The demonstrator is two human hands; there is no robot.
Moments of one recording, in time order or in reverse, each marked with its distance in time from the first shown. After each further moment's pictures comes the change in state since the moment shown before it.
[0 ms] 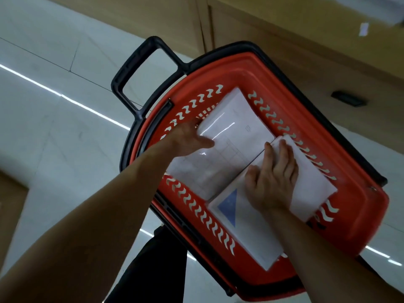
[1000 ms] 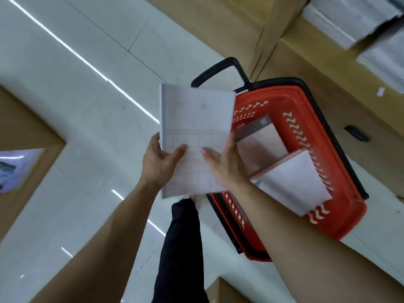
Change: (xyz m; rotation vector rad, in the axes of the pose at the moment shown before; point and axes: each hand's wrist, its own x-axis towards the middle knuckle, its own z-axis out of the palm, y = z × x) left_hand -0.225 -0.065 -0.066 -0.563 0.641 -0.236; right_hand -0.017 -0.197 -0.091 0.677 -0.663 -0.061
